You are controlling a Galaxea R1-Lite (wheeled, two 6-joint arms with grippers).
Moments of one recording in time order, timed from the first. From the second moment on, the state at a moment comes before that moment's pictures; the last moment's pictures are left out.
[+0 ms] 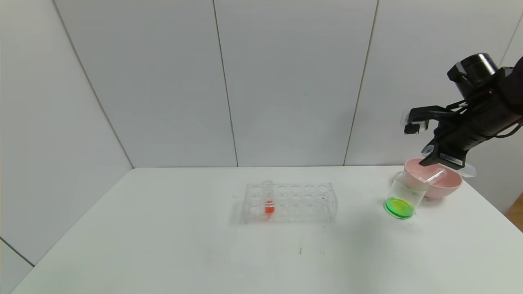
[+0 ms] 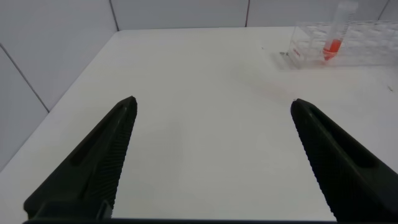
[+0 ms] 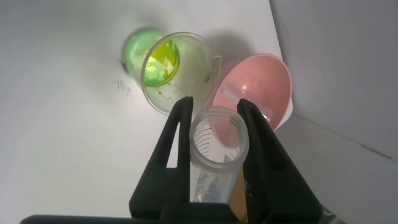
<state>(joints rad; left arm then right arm) 0.00 0.00 0.00 0.00 0.00 0.00 0.05 2.01 -1.99 0.92 -0.01 -1.02</state>
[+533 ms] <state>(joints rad) 0.00 0.00 0.00 0.00 0.00 0.00 0.04 1.84 -1.63 0.37 0.23 -0.38</state>
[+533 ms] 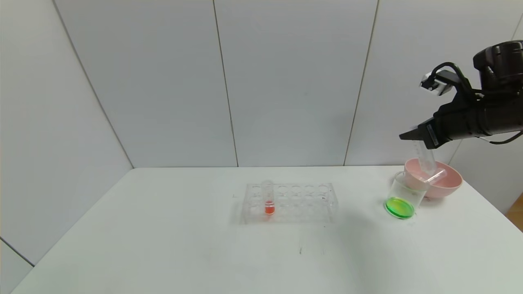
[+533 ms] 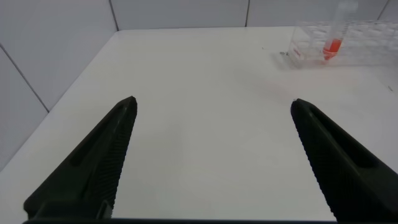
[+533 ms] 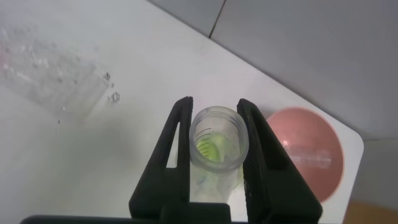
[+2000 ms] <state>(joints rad) 0.00 0.00 0.00 0.00 0.00 0.00 -0.04 1.61 -0.66 -0.83 0.08 -0.01</state>
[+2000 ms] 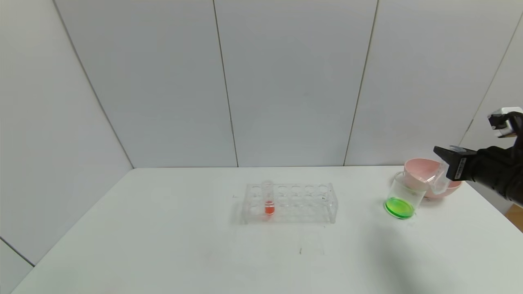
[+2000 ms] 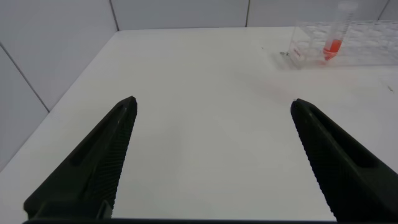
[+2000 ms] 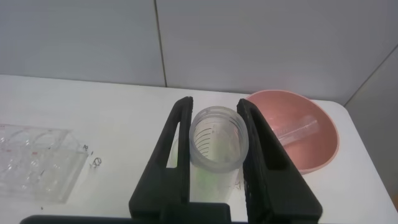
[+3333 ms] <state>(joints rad) 0.00 0.00 0.00 0.00 0.00 0.00 -0.17 2.28 -1.36 -0.82 0.02 -0.03</state>
